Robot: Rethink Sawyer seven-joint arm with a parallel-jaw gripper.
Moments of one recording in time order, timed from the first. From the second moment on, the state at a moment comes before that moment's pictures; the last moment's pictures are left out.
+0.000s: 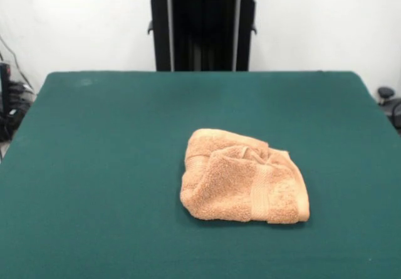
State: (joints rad) arm 0.09 -1.30 -0.27 2.28 0.09 1.02 1.73
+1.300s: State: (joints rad) arm 0.06 -0.77 -0.16 2.09 0.16 0.72 1.73
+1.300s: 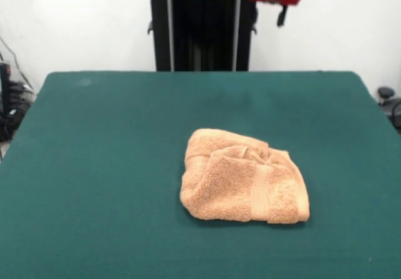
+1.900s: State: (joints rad) arm 0.10 -0.54 -0.16 1.89 0.23 0.72 1.74
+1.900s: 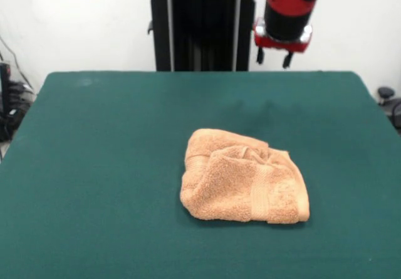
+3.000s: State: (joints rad) arm 0.14 -0.46 -0.20 1.62 0.28 1.14 1.81
